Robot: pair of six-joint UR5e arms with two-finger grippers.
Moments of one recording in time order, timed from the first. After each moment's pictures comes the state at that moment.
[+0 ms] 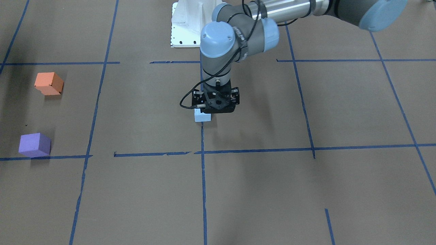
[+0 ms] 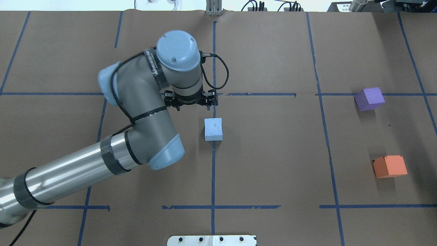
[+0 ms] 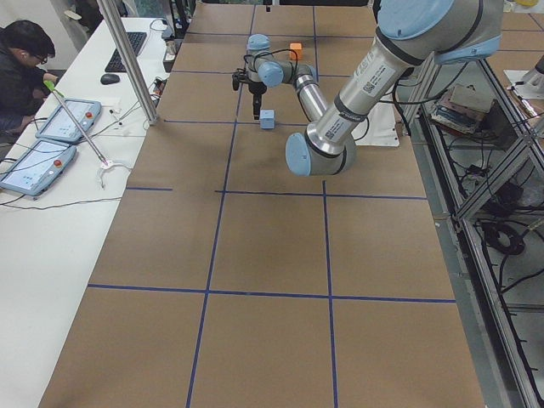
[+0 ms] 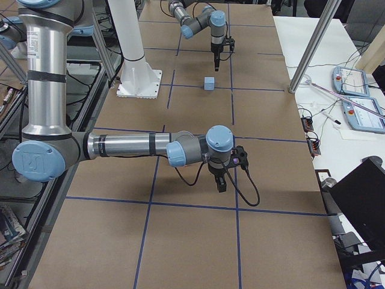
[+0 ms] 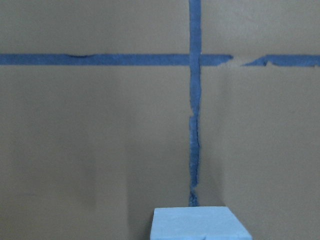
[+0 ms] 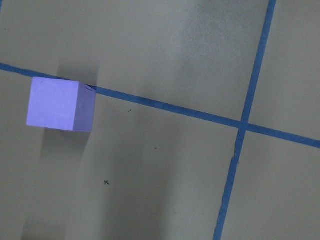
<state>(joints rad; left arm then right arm) -0.65 -2.39 -1.61 -1.45 -1.97 -1.10 1.44 -1.63 1.70 -1.37 2.38 0.05</state>
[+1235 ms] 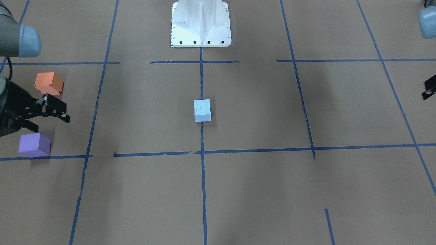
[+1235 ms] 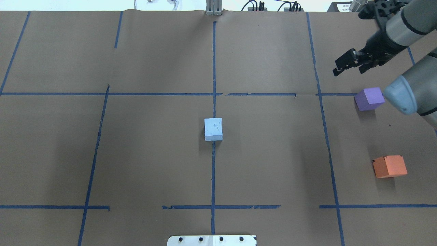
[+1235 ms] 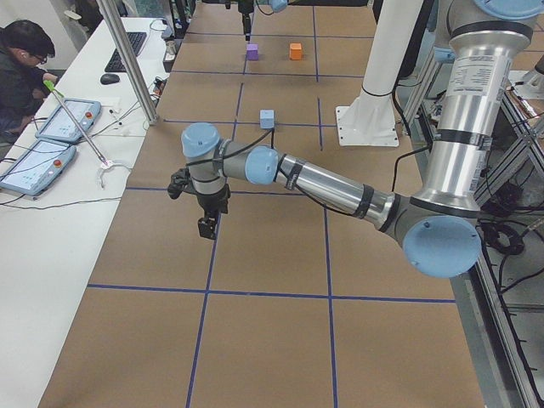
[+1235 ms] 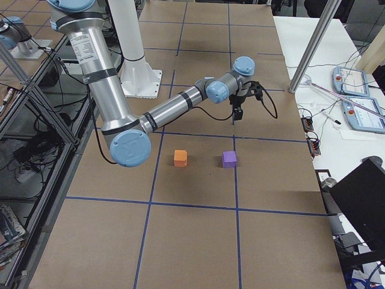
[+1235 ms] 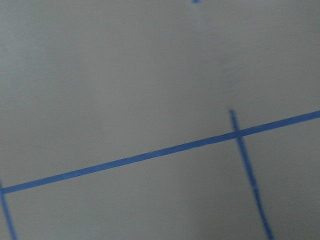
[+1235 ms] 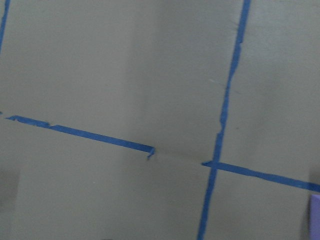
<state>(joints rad) -1.48 -1.67 -1.76 -1.40 -2.30 0.05 1.05 -1.19 1.75 -1.52 2.32 0.60</state>
